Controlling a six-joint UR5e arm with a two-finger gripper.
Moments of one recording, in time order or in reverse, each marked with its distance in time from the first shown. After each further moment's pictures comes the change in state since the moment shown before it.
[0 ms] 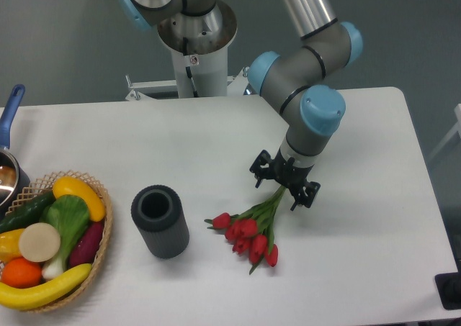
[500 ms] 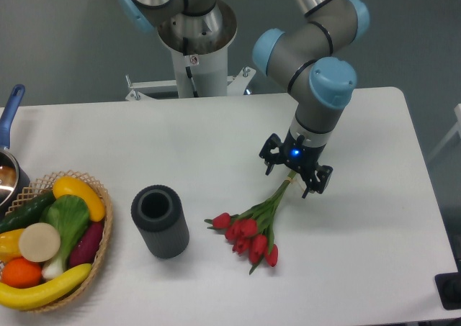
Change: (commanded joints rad) arm 0.044 0.081 -0.012 -0.015 -0.012 0.042
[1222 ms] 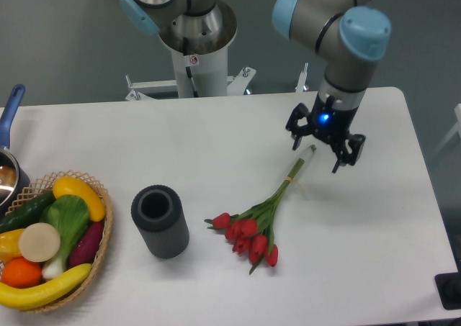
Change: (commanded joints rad) arm 0.049 0.080 0.057 -0.118 0.002 0.043
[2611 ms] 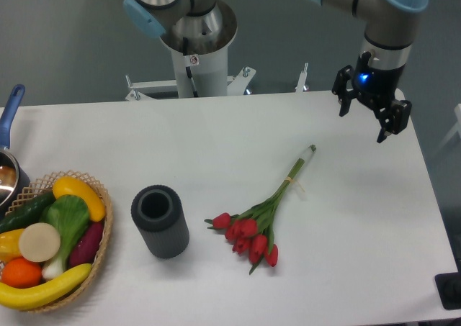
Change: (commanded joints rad) arm 0.144 0.095 0.126 -0.109 0.094 0.442
